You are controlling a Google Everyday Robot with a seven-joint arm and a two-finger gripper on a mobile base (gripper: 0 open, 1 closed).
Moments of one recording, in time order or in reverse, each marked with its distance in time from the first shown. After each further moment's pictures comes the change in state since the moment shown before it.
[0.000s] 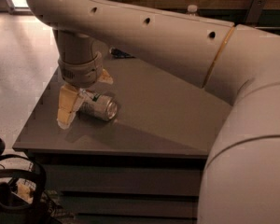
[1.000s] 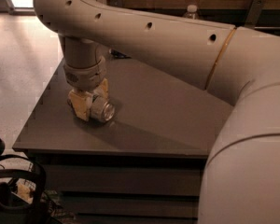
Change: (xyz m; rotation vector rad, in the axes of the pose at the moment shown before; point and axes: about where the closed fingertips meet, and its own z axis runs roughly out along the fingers) arm 0.005 -0.006 0.012 -0.002 0.002 0.036
